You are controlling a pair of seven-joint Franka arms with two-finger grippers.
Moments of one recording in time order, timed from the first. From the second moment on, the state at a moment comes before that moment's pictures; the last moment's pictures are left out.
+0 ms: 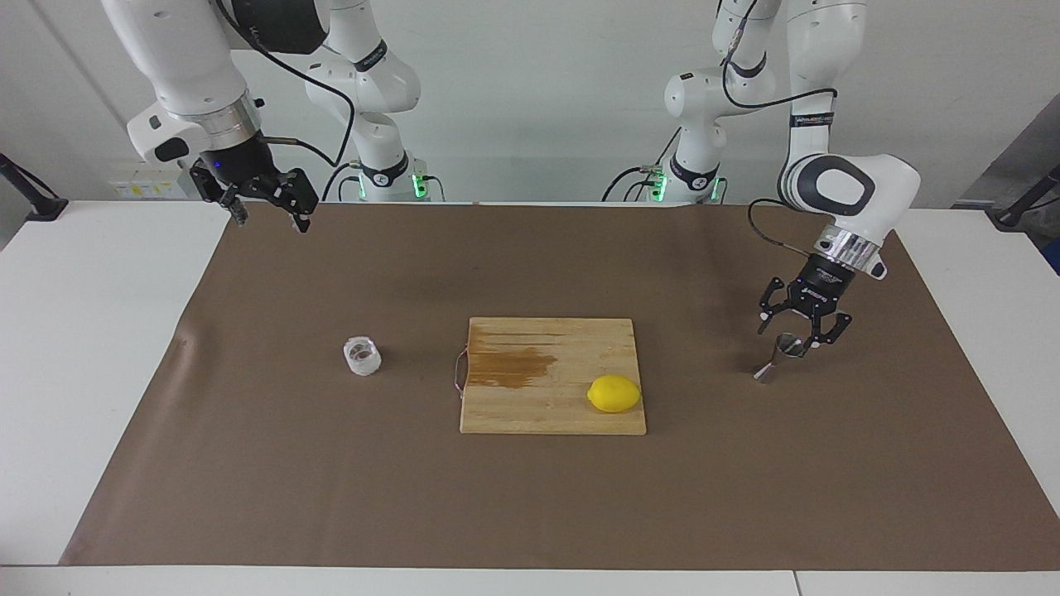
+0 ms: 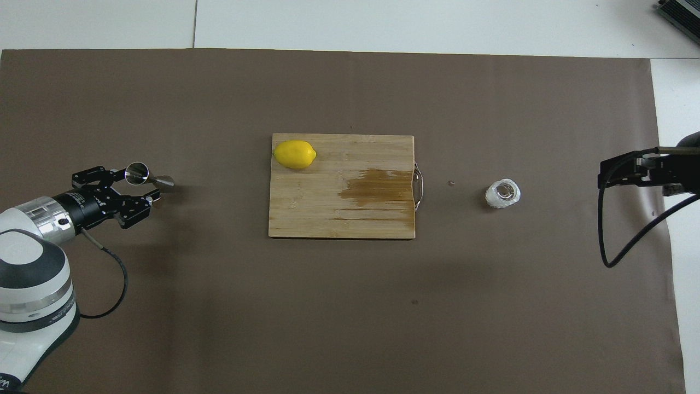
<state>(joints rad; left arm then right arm) 0.11 0.01 -0.06 -2.35 -1.22 2.60 -1.38 -0.04 -0.03 0.05 -1.61 -0.04 1.56 0.15</state>
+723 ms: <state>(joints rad) 0.11 0.01 -0.06 -2.35 -1.22 2.60 -1.37 -0.04 -0.03 0.05 -1.61 -0.04 1.56 0.15</state>
